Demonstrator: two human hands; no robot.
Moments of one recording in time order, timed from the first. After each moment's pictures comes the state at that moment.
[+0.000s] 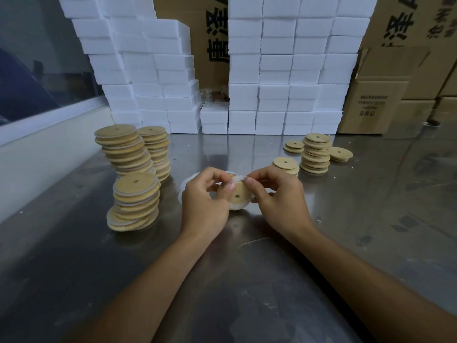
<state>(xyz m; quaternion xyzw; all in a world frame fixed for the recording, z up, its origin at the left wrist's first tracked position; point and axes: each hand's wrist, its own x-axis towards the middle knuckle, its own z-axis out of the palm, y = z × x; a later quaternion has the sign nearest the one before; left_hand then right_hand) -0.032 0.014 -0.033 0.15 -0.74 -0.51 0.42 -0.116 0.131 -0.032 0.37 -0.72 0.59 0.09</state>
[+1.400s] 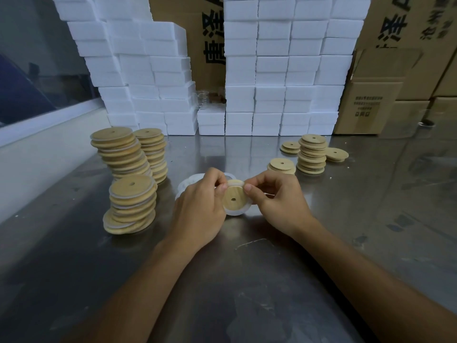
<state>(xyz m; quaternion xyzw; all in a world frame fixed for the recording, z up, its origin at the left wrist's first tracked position) -0.022 0.003 -0.028 0.08 -0.89 -0.21 0.38 -0.121 0.138 -0.027 0.36 -0.73 0.58 0.01</state>
